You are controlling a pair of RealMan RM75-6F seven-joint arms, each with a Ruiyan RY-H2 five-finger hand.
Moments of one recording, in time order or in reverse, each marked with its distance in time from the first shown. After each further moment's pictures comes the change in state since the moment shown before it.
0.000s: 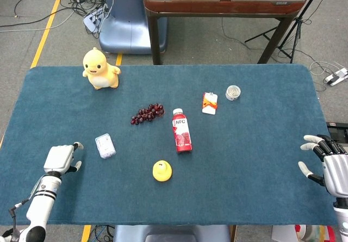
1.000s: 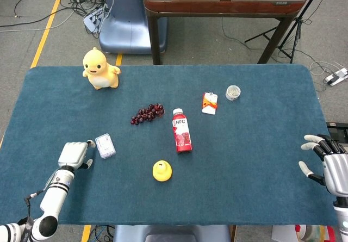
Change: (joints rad) left arm -0.127 -0.054 0.030 0.024 -0.115 -0.034 0.068; right arm 0.002 -0.002 0.003 0.008 0.011 -0.009 0.005
